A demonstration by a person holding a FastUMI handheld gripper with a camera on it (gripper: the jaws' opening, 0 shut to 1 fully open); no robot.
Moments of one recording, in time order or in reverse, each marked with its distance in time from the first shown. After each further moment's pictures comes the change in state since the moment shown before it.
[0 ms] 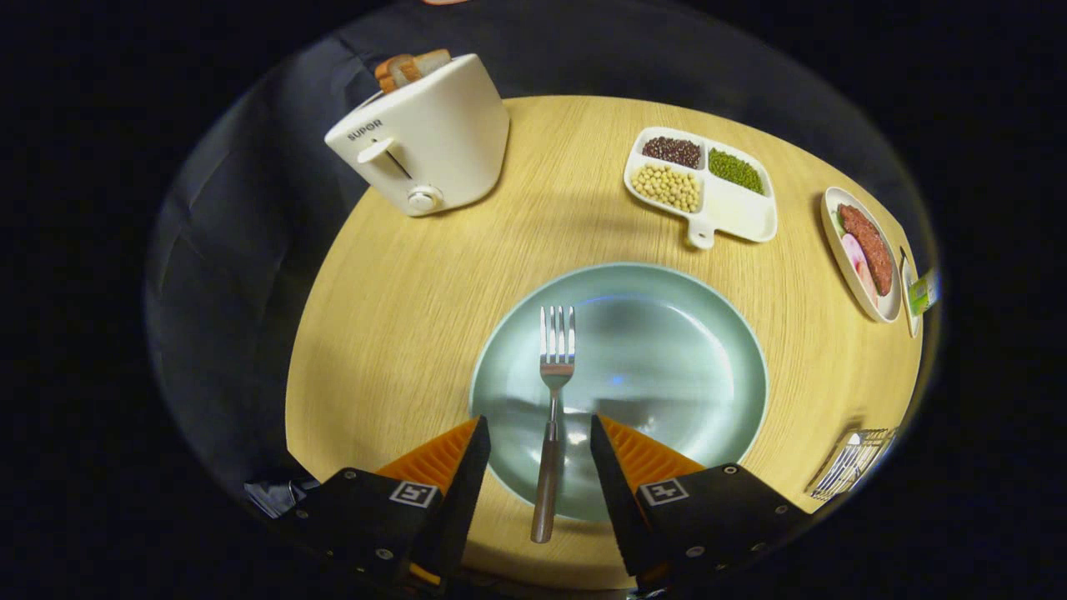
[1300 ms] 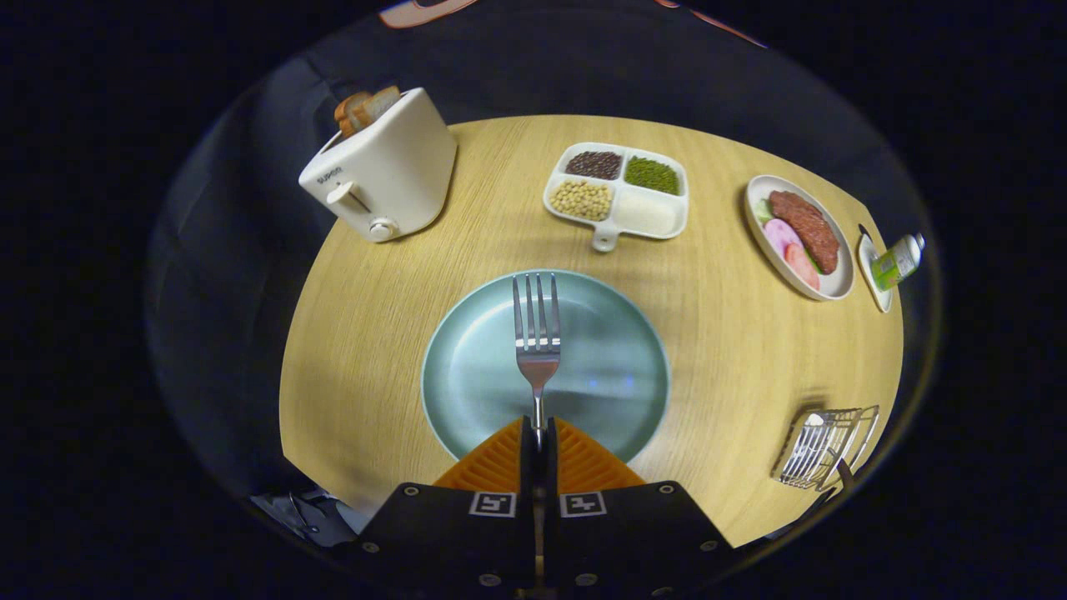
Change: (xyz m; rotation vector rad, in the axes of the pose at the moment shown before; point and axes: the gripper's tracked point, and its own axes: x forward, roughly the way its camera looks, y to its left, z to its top) arm -0.073 -0.062 -0.007 0.127 -0.108 -0.069
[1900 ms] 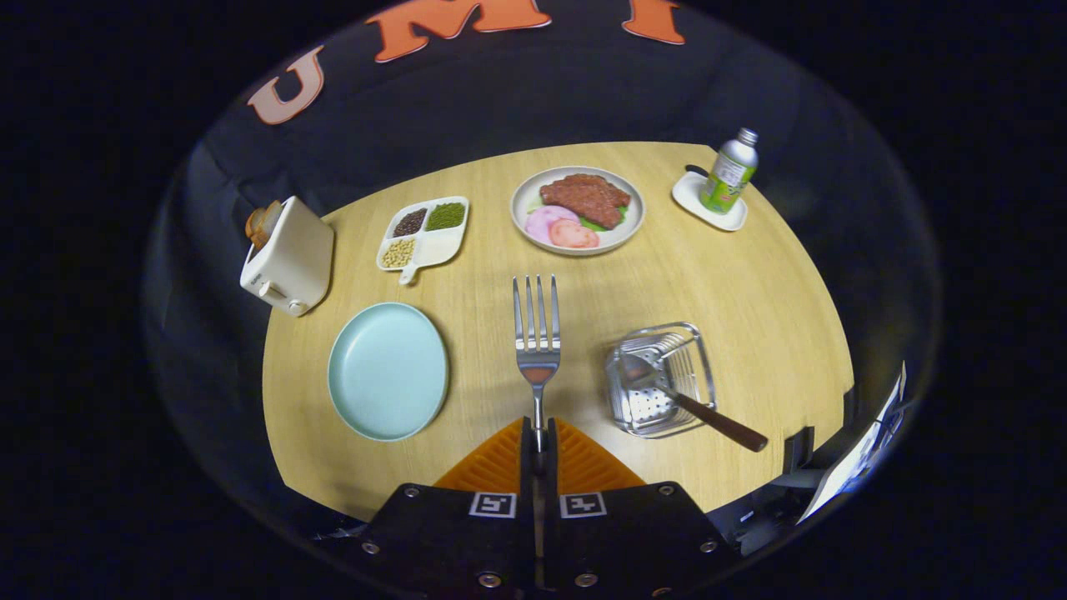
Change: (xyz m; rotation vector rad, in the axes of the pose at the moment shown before) arm -0.113 -0.185 -0.074 0.312 -0.113 -0.175
